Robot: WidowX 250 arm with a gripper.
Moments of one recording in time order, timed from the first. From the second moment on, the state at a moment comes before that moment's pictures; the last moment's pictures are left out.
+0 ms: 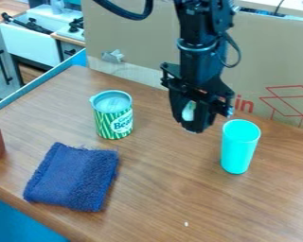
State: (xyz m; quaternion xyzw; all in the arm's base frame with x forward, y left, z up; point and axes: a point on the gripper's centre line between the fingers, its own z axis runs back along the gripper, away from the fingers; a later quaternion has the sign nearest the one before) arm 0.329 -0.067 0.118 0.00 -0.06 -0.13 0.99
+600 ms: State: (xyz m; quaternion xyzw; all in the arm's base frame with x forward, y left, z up) arm 0.398 -0.022 0.072 0.02 0.00 -0.07 1.00
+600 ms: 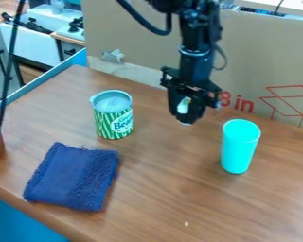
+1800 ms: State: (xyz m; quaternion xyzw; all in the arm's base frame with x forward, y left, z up) arm 0.409 -0.013 0.058 0.00 0.01 -0.05 1.00
